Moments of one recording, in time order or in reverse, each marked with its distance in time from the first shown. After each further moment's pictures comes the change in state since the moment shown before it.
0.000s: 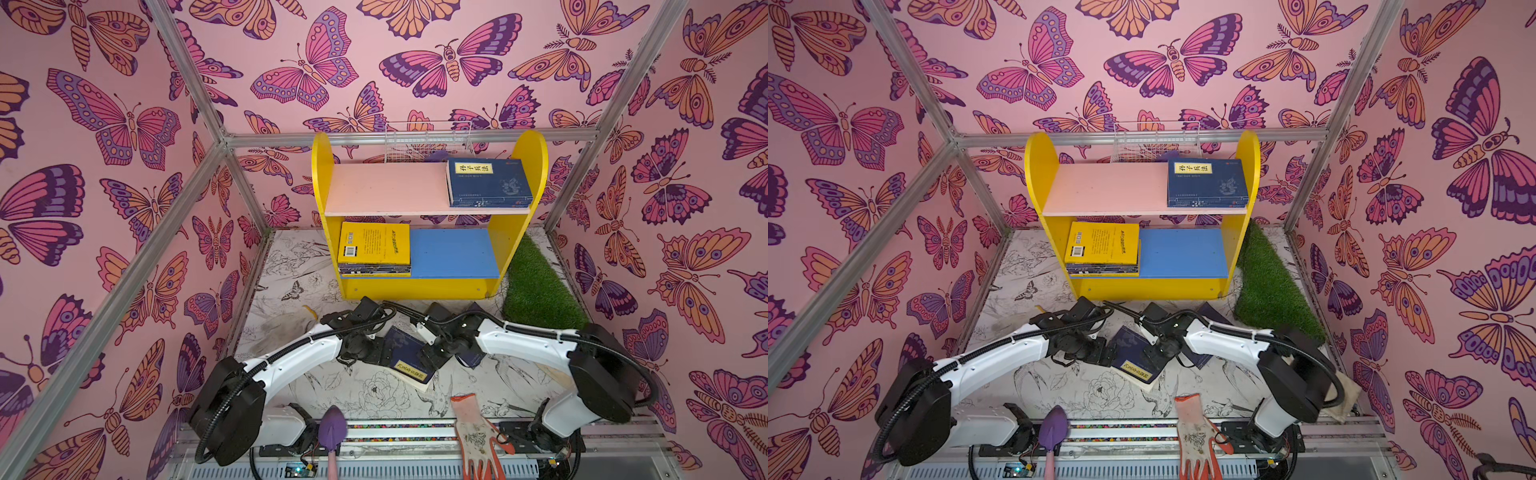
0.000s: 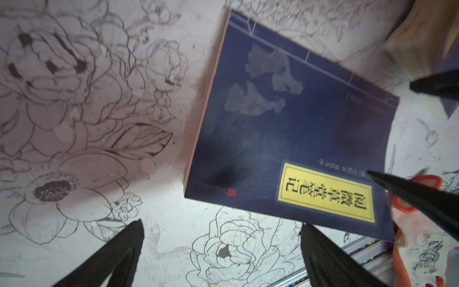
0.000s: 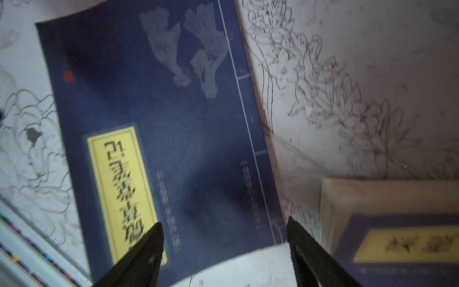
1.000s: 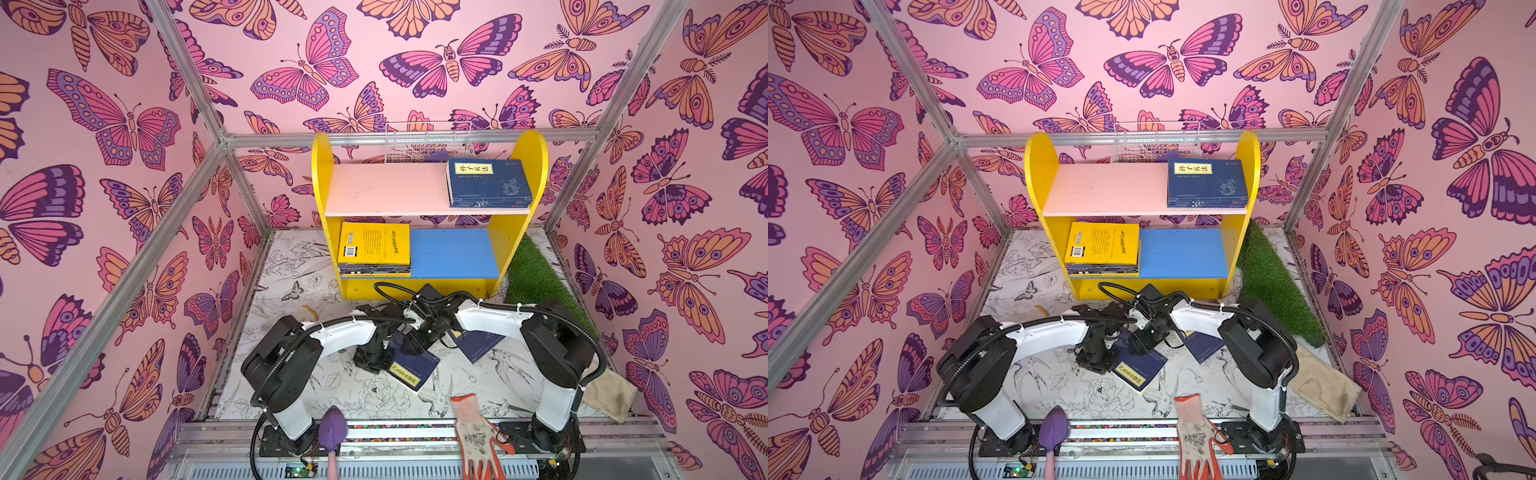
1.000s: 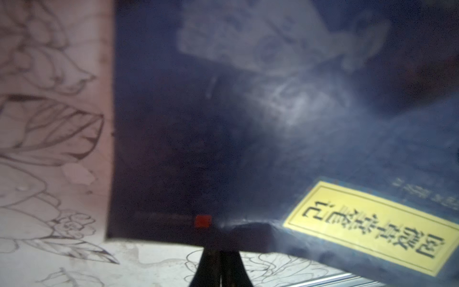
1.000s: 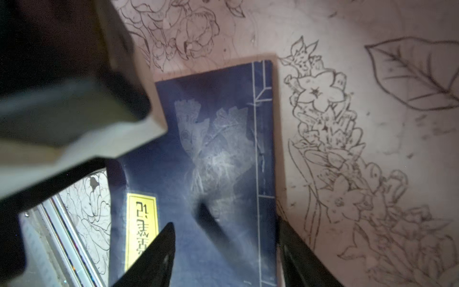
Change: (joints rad) left arm -0.077 0.365 0.169 -0.156 -0.004 0.032; right arm -0.117 0.242 0.166 0.090 -0.347 -0.114
